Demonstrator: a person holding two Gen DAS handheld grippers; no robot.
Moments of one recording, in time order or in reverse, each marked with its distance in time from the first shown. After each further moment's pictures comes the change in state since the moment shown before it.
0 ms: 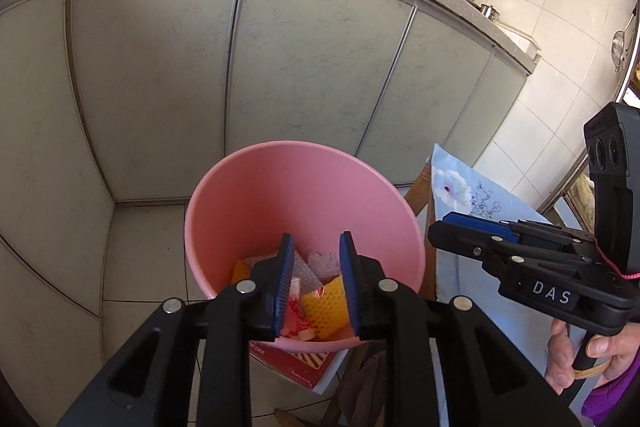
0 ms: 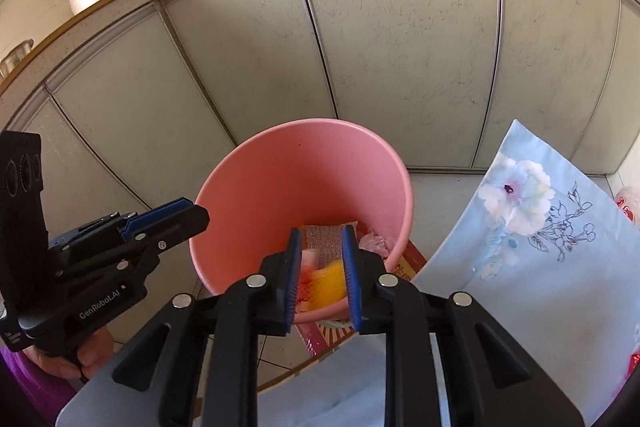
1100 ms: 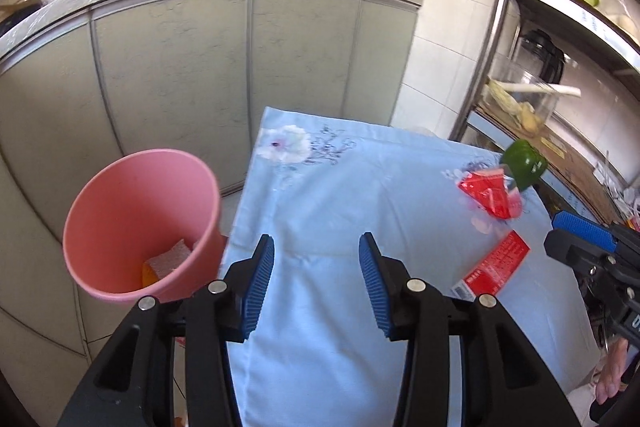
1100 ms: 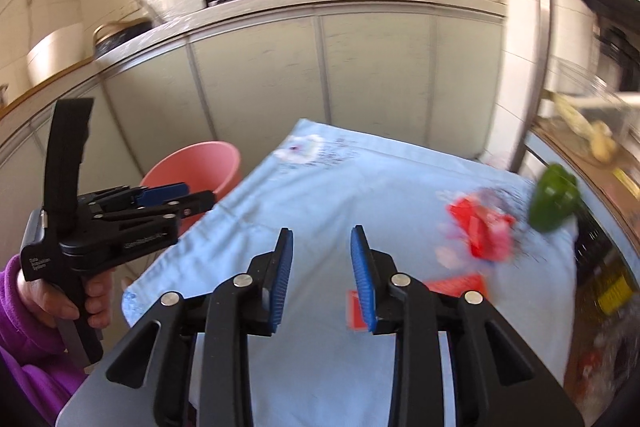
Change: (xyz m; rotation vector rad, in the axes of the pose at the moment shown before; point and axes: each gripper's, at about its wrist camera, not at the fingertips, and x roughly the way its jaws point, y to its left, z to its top) left arm -0.038 -0.182 -0.056 0.333 0.040 -0.166; right arm -0.225 -0.054 -0.173 0.190 -0.282 -0.370
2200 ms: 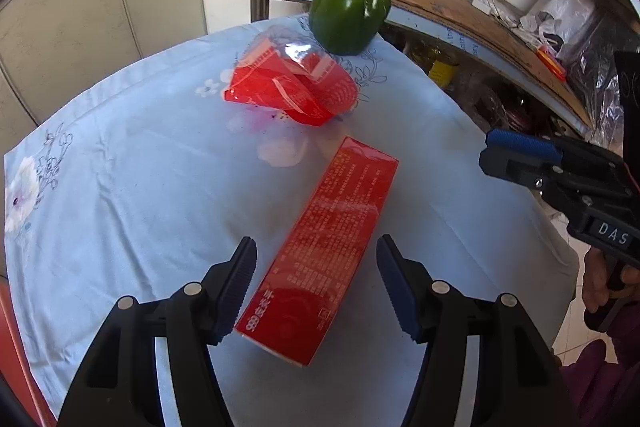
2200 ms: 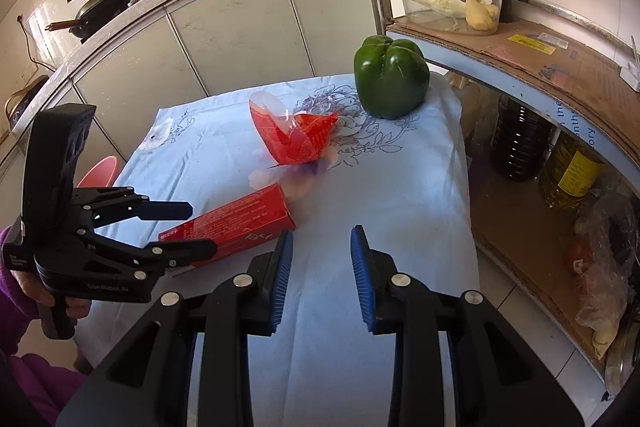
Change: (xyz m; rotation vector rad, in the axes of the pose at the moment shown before) left arm 0.123 -0.185 -0.010 0.500 0.378 -0.407; right arm -0.007 -0.156 -0.073 0.321 0.091 -0.175
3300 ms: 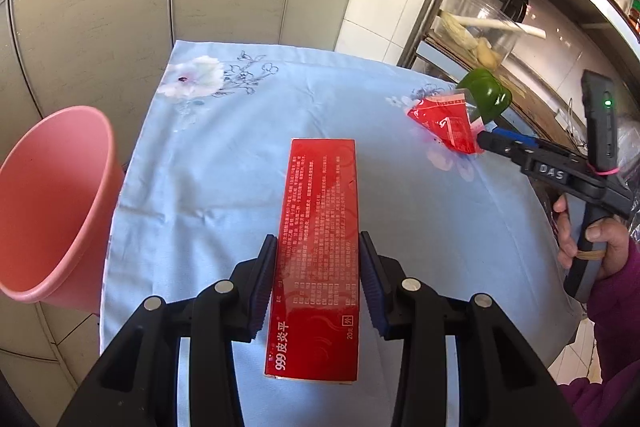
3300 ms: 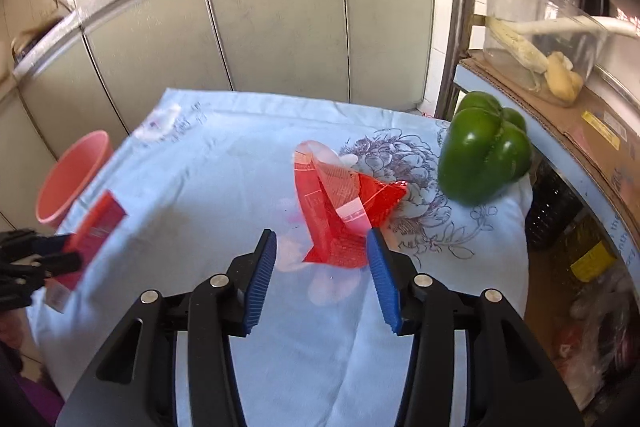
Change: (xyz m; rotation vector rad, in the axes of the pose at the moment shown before) left arm -0.093 0.095 -0.105 -0.435 -0.201 0.173; right arm 0.080 0.054 0.064 -0.232 0.045 -0.009
